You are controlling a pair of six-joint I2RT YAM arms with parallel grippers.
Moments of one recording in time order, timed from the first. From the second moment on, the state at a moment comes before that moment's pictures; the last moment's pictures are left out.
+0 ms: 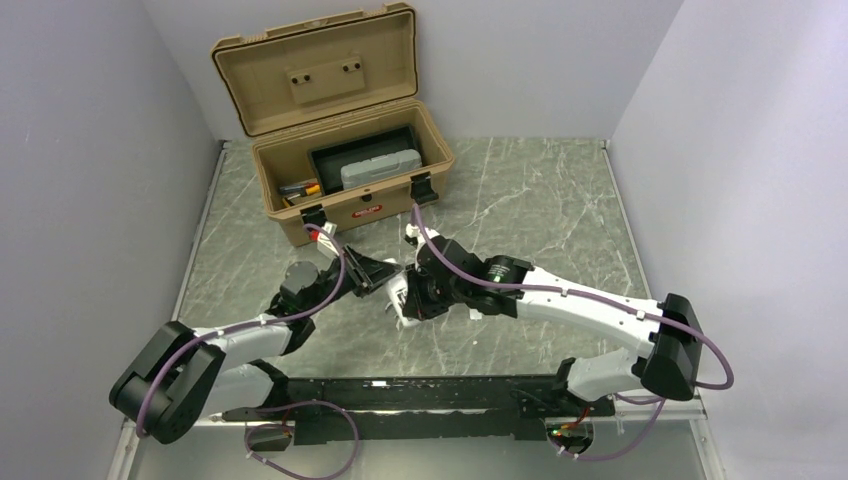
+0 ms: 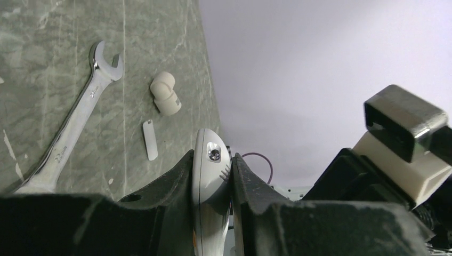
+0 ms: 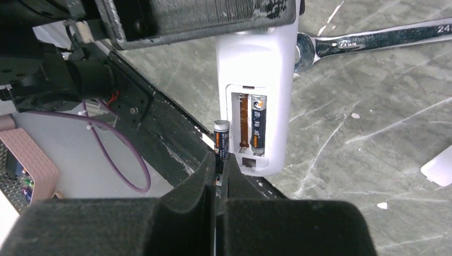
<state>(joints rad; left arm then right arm) -0.55 1.19 0.22 0.92 0.38 -1.28 1.09 1.32 1.08 -0.54 -0.04 0.66</state>
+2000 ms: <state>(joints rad) -0.55 1.19 0.22 1.02 0.35 -1.28 1.11 1.42 1.24 -0.69 0.10 0.67</state>
